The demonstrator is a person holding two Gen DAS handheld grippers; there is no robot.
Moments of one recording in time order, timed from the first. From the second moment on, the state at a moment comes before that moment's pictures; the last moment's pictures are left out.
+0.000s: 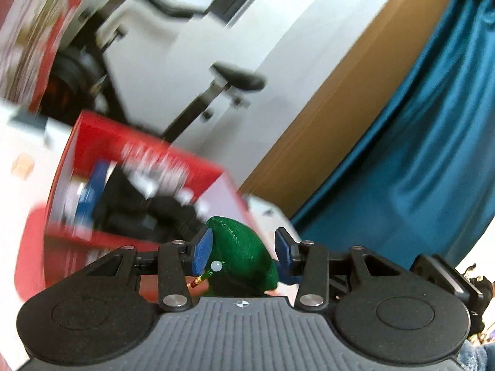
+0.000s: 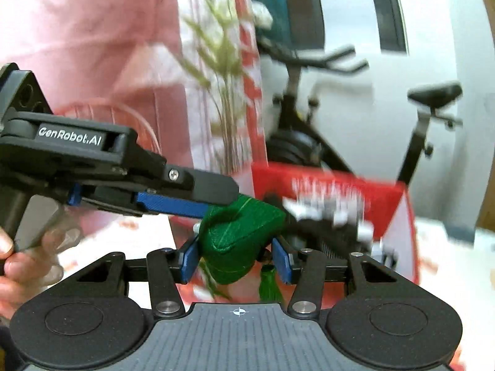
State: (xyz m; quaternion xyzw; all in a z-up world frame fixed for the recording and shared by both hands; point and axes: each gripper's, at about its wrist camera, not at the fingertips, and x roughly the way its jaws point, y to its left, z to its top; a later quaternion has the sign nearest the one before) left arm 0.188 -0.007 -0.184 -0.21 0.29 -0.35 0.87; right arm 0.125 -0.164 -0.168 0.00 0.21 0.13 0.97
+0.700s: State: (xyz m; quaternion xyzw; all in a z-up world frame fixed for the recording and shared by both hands) left arm 0.214 -0.023 -0.083 -0.14 0.19 -0.37 0.90; right arm 0.192 -0.178 -0.079 -0.08 0.15 0.13 0.98
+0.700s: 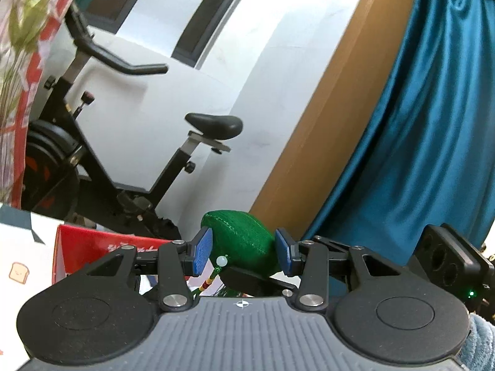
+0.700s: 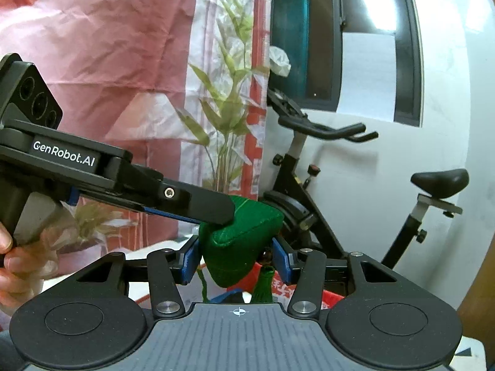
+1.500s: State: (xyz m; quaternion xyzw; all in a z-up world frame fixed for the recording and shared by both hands) left arm 0.288 -0.031 -0.170 -0.12 0.29 -0.31 0.90; right arm 0.257 -0.212 -0.198 0.02 0.29 0.10 0.95
